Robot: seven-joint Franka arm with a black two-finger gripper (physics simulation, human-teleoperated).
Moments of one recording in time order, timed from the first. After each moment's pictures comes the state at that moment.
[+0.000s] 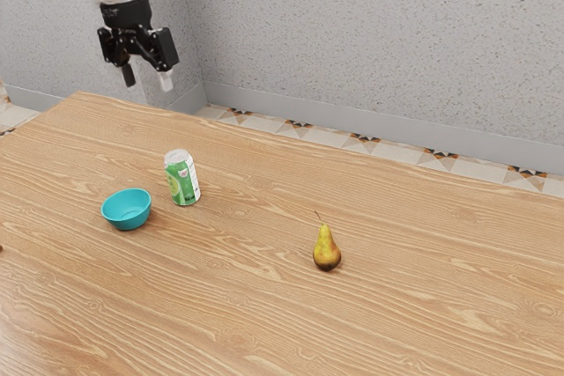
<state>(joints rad) -0.16 0.10 0.26 -1.38 -0.10 1.42 0.13</state>
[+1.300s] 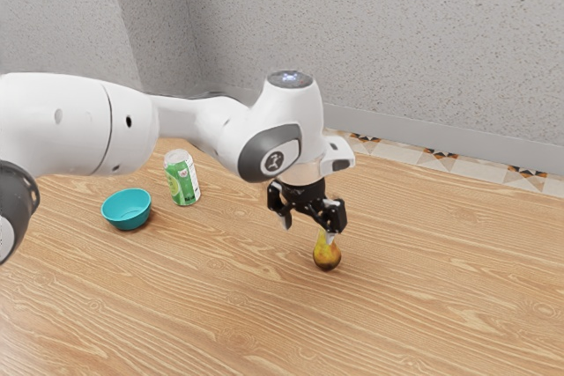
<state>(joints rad) -0.54 0.36 0.19 -1.79 -0.04 2.18 -0.31</state>
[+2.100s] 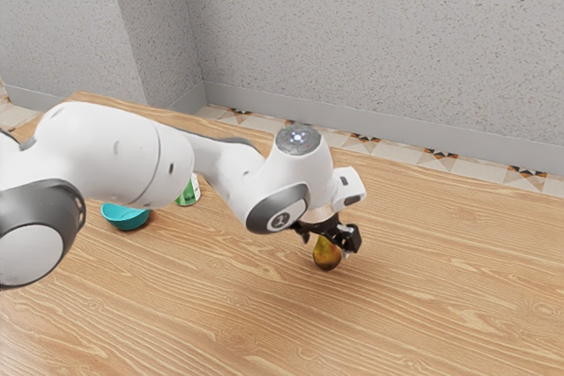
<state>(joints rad) -0.55 0.50 0.19 -1.86 0.11 2.59 -0.46</state>
